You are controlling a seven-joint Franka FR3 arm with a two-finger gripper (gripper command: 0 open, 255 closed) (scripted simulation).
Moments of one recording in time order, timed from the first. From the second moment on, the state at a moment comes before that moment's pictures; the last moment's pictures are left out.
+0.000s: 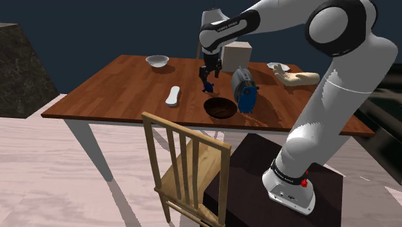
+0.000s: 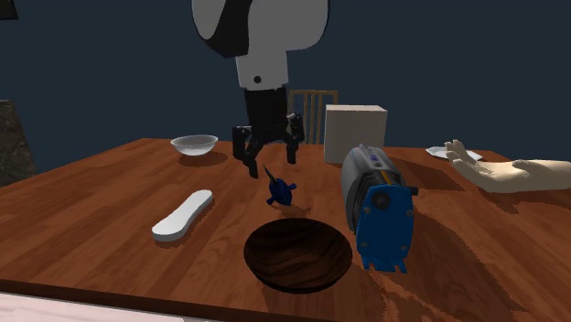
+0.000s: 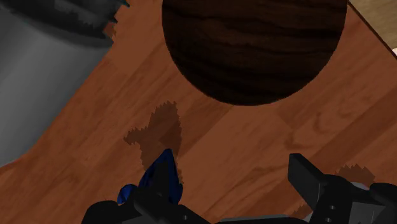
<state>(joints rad) -0.07 -0.04 -0.17 -2.04 -0.12 2.00 -0.02</state>
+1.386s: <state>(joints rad) -0.16 0.52 -0.22 -1.51 -0.08 2.08 -0.02</state>
